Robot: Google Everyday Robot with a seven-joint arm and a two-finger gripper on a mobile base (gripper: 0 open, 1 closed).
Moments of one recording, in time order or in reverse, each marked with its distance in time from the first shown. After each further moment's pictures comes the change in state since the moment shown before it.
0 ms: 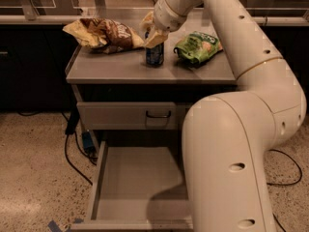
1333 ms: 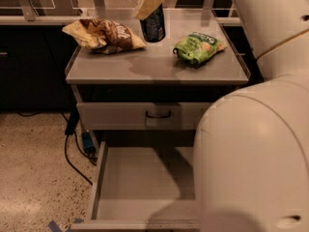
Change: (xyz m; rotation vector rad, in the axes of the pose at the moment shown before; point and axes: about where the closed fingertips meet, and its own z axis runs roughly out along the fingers) arm -0.097 -0.001 -0.104 0.093 0.079 -0.050
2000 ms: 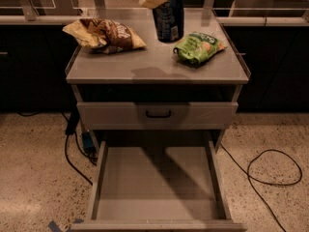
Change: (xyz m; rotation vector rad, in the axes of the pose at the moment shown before) arm -0.033 0.045 -0.069 0.115 0.043 0.088
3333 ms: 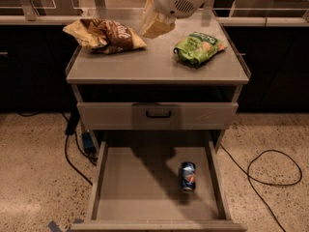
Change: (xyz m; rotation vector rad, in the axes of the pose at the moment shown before) arm 0.008 0.061 0.013 -0.033 0.032 0.040
